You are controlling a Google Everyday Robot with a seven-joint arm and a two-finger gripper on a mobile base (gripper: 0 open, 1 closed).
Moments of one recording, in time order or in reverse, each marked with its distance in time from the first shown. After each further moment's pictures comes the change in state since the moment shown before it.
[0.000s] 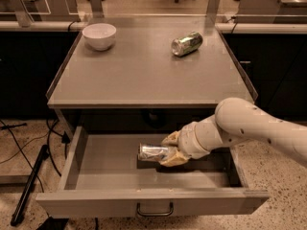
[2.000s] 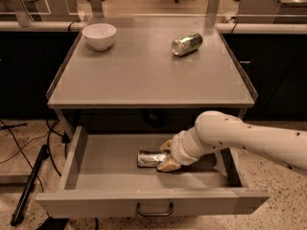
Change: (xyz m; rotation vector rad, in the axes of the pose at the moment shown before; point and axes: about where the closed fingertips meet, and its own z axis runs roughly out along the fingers) arm 0.037 -0.003 0.055 0.020 0.152 0.010
